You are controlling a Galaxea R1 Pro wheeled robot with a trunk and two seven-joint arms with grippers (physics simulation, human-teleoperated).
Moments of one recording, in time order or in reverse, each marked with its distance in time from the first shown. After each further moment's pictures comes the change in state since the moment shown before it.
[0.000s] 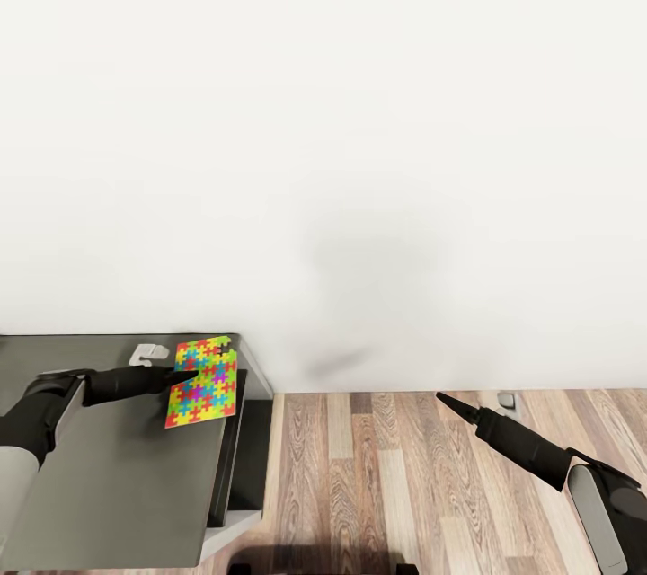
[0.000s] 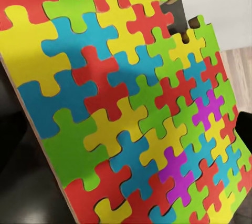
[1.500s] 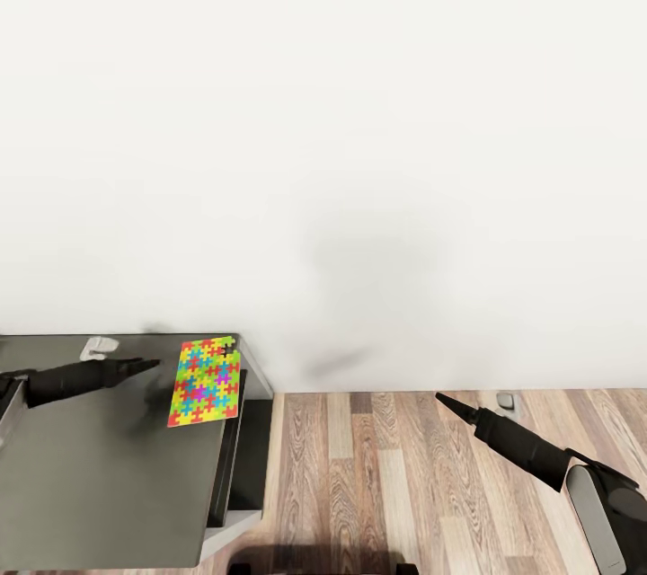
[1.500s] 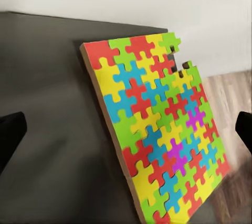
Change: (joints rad) left arm 0.002 0.114 0.141 0.003 0.000 -0.008 -0.188; right arm 0.000 0.004 0.001 0.005 0.001 -0.003 -0.007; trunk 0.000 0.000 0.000
